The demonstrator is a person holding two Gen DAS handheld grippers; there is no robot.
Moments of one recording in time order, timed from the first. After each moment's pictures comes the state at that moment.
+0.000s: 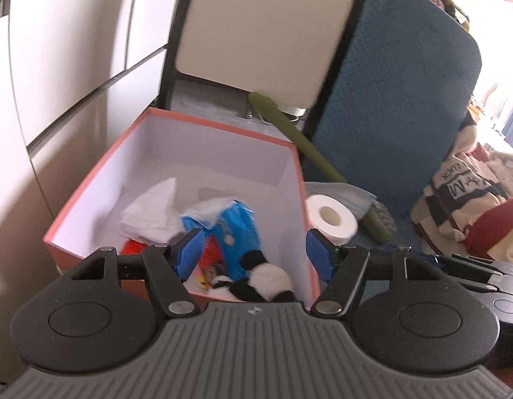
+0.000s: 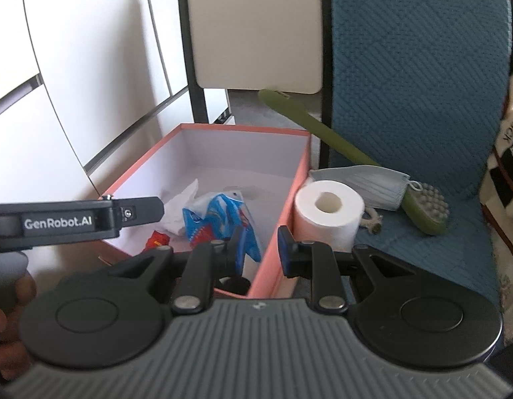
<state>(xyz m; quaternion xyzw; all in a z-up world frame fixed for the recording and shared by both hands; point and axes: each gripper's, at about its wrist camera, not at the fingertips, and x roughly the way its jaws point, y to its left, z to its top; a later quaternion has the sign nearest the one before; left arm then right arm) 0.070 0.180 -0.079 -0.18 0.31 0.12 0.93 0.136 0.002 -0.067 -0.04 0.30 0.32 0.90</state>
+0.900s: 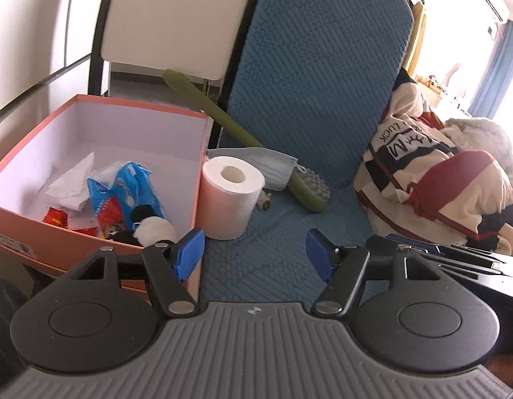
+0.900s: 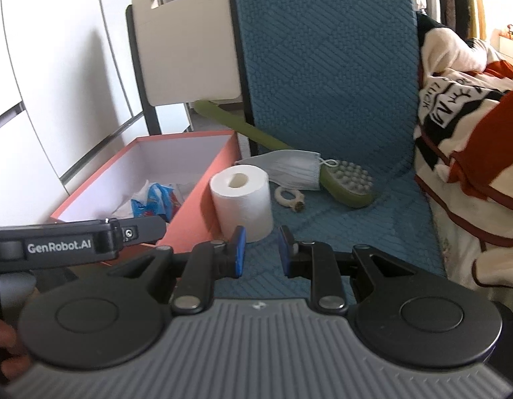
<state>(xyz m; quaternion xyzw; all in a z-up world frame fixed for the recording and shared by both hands) 0.073 0.047 -0.102 -0.16 0.30 0.05 0.94 0.124 -0.137 -0.090 0.00 0.28 0.28 0.92</state>
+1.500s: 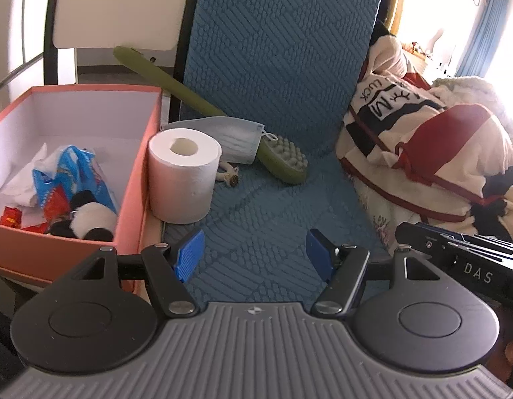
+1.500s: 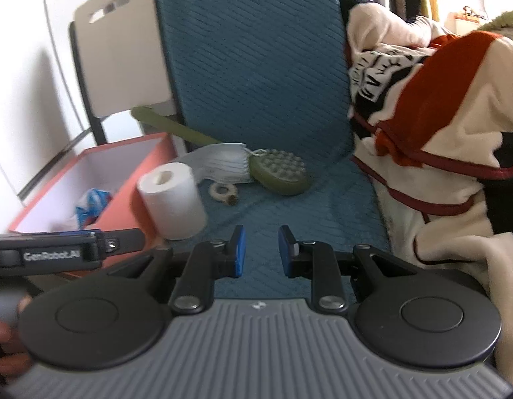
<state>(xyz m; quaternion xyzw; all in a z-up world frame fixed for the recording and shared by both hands) 0.126 0.002 -0.142 -0.12 0.34 0.02 0.93 0.152 -0.205 -0.126 0.03 0.28 0.21 0.94</state>
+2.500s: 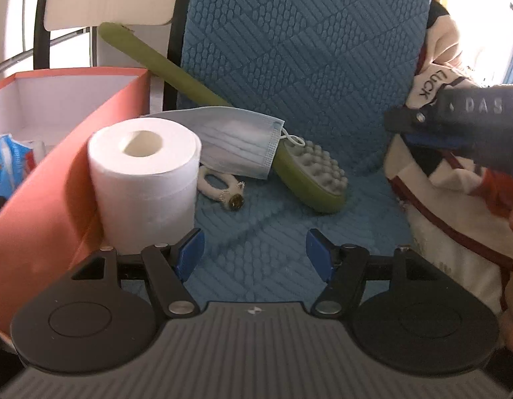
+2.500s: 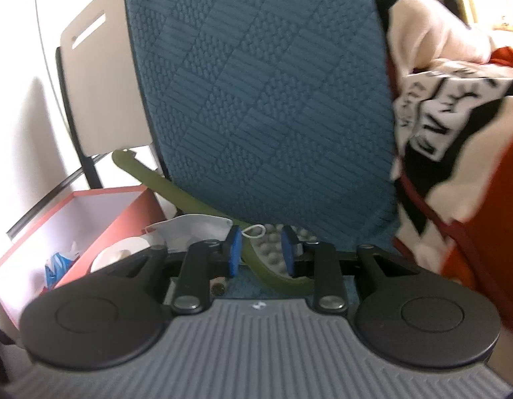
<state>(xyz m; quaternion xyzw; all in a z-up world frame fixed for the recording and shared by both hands) 0.255 -0.031 -0.225 -0.13 0.32 0.11 0.93 0.333 -0.185 -0.142 0.06 0.24 0.30 0.92</state>
